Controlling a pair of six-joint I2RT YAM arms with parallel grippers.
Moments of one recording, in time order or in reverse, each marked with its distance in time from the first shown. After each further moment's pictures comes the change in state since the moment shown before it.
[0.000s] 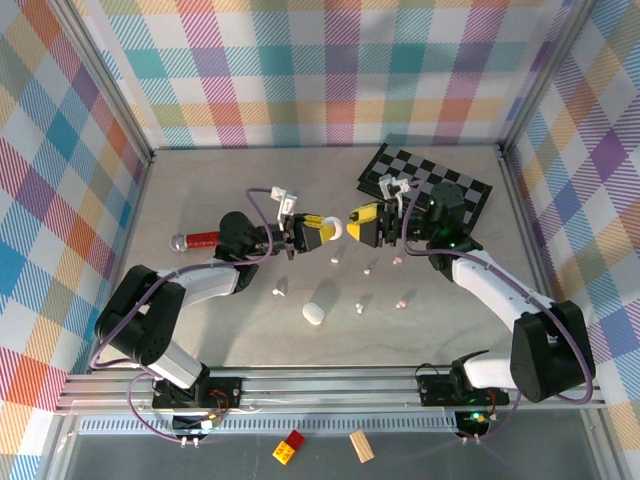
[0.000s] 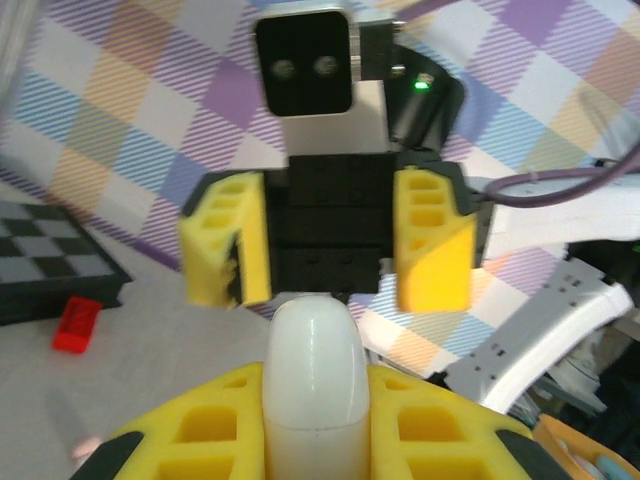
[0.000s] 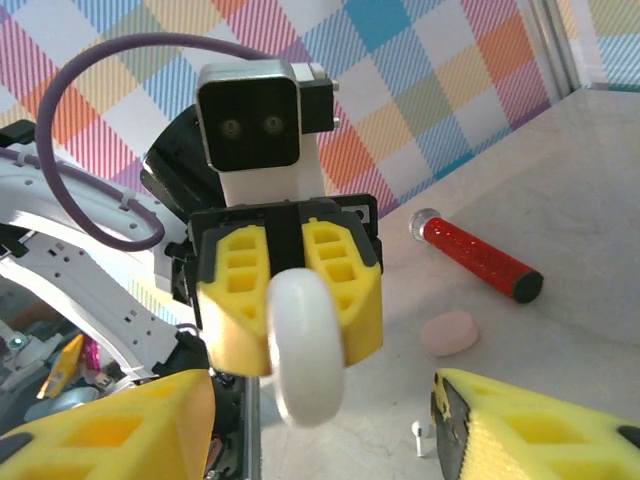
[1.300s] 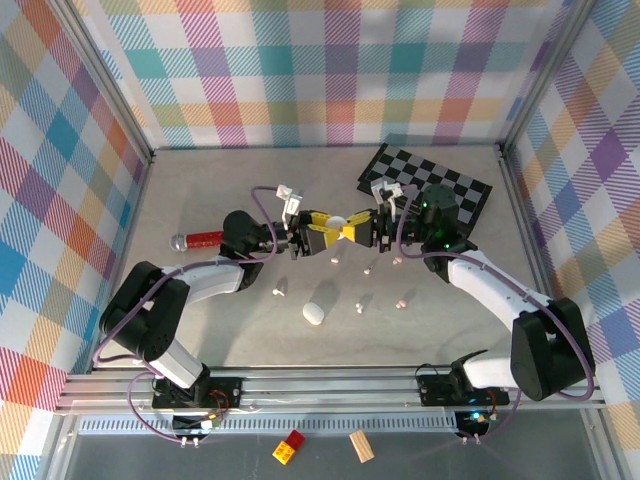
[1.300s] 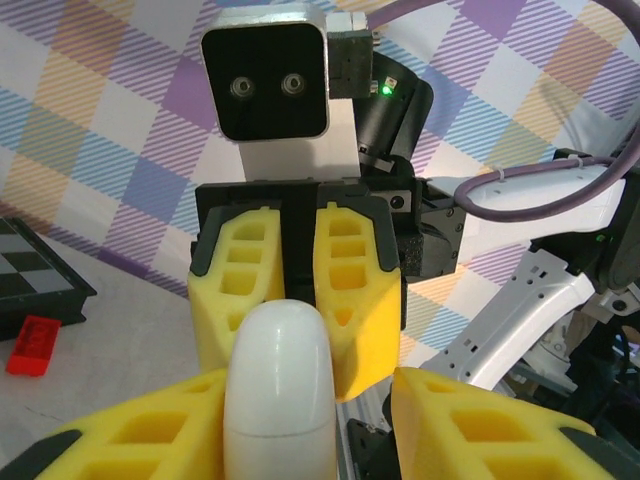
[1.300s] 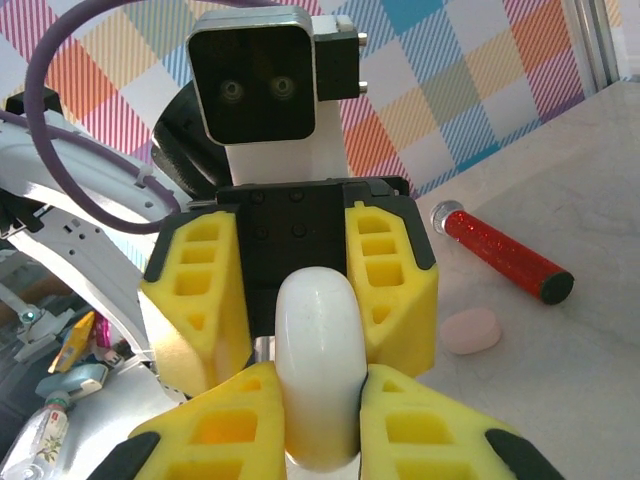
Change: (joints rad) left arm -0.021 0.030 0.033 0.047 0.025 -0.029; right arm 0.039 0.011 0.002 -0.003 -0.003 -0.040
